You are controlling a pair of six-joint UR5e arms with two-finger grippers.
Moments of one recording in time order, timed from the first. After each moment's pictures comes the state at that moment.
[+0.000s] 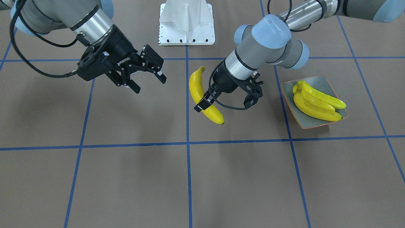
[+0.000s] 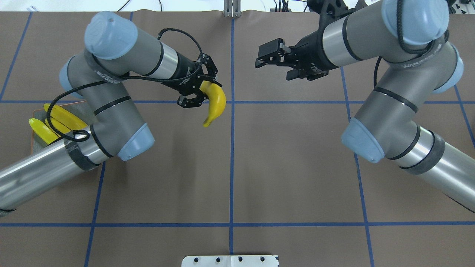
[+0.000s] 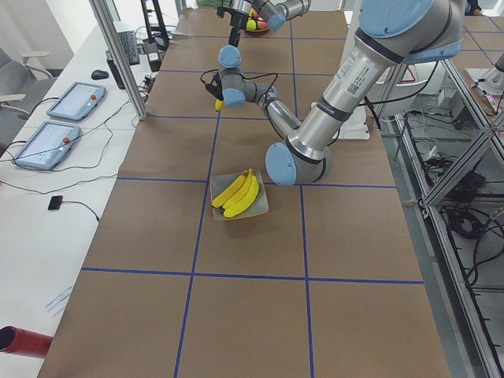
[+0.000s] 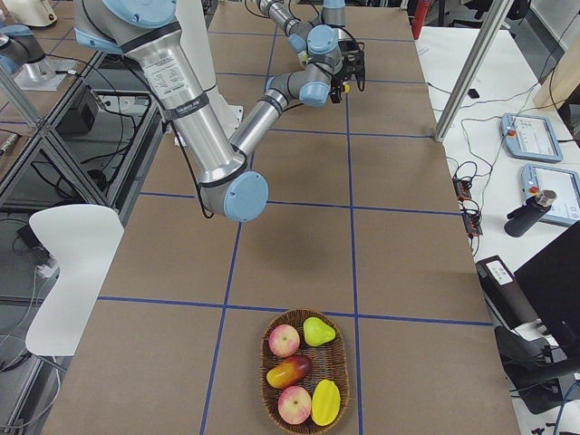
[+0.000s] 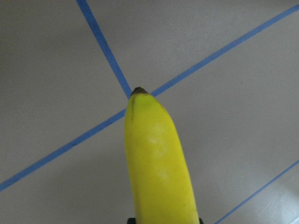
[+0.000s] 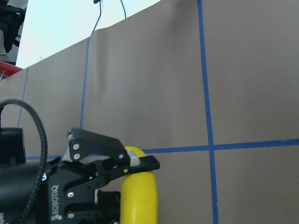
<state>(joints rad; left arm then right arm) -0.74 -2.23 -1.58 -2.20 -2.14 -2.25 0.83 -1.03 1.86 -1.10 2.09 1.36</state>
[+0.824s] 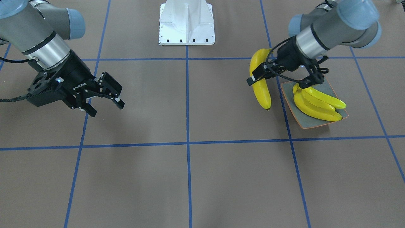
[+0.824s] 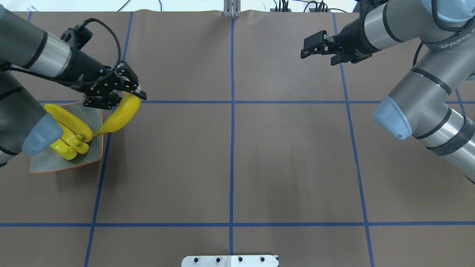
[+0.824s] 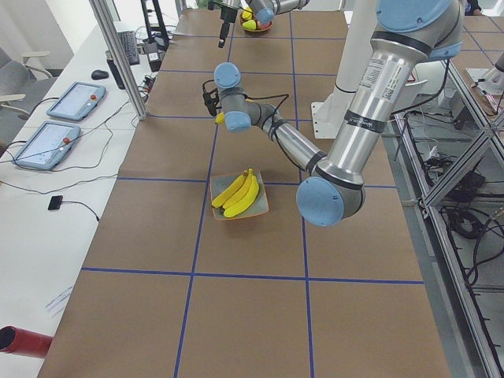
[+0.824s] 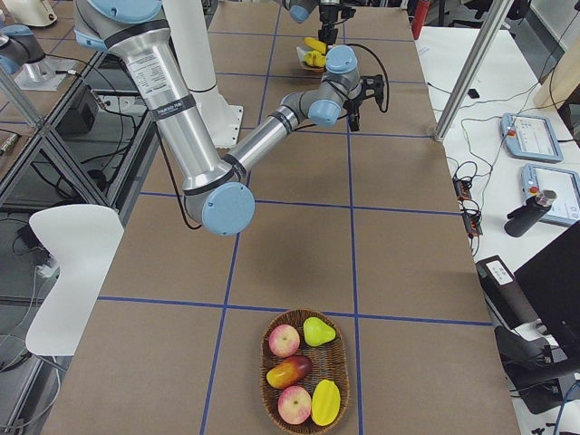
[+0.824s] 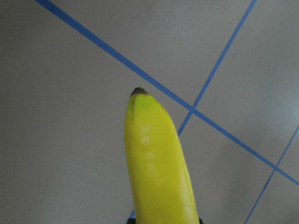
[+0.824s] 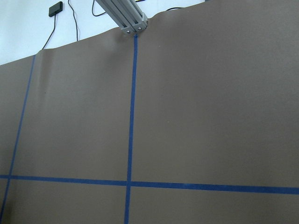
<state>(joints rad) -0.96 -1.90 -1.80 -2.21 -2.49 -1.61 0.95 -1.11 1.81 -1.19 2.13 1.11</state>
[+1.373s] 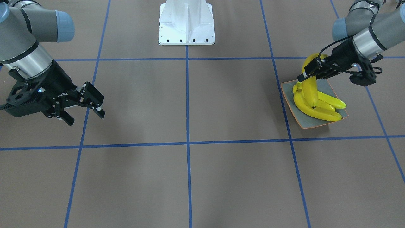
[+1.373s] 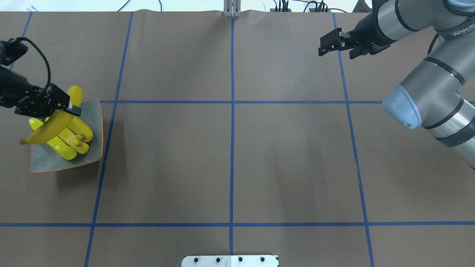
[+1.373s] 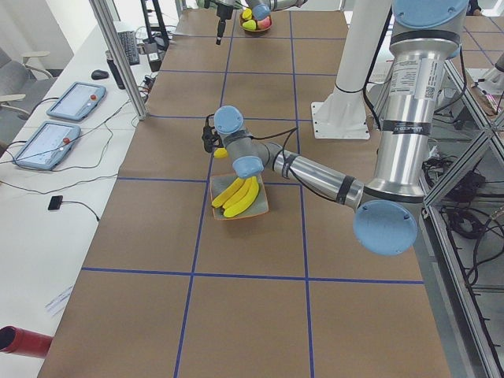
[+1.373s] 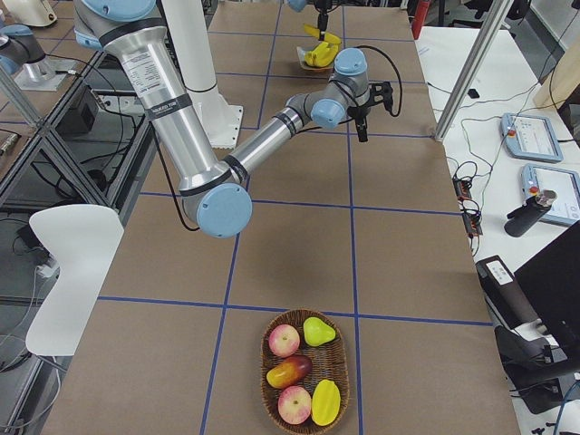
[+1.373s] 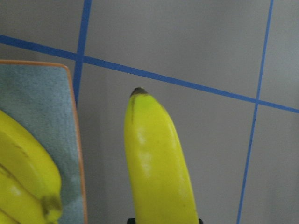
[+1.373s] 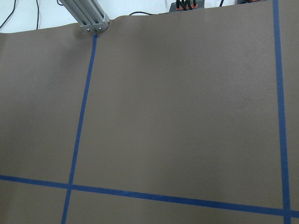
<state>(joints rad) -1.08 -1.64 -1.79 -2.30 -2.57 -1.17 1.00 -1.12 1.79 -1.30 2.14 0.94</state>
